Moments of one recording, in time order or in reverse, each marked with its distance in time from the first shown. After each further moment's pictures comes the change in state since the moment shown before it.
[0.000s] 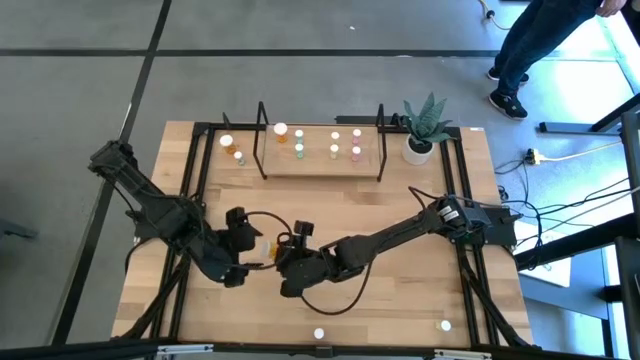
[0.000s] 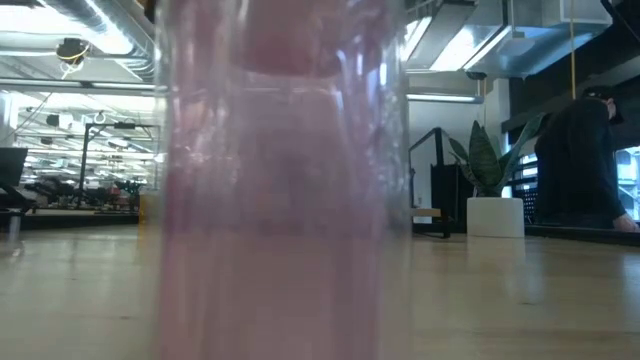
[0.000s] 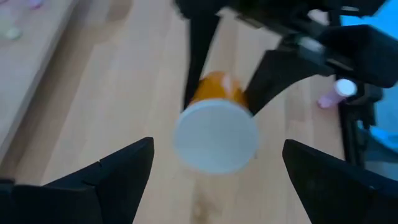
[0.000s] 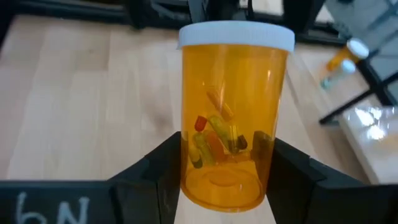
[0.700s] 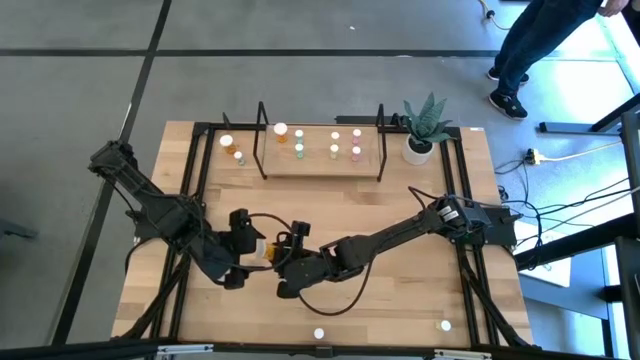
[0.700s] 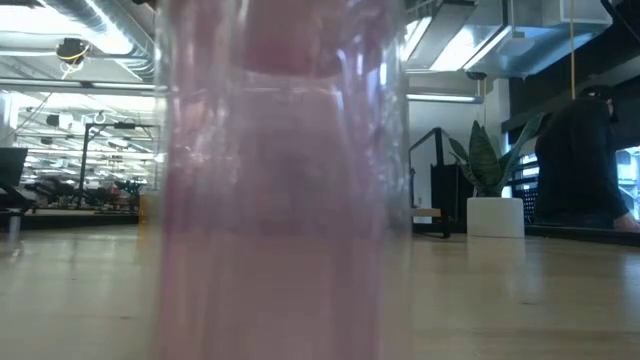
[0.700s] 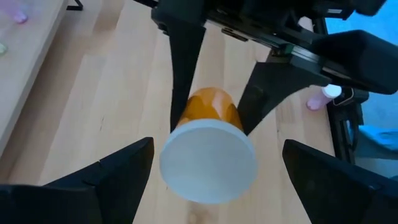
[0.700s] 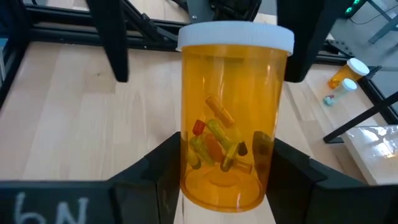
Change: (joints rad) left arm 0.010 0.002 0.000 0.048 0.019 0.061; right arm 0.000 0.000 0.000 0.076 -0.002 -0.025
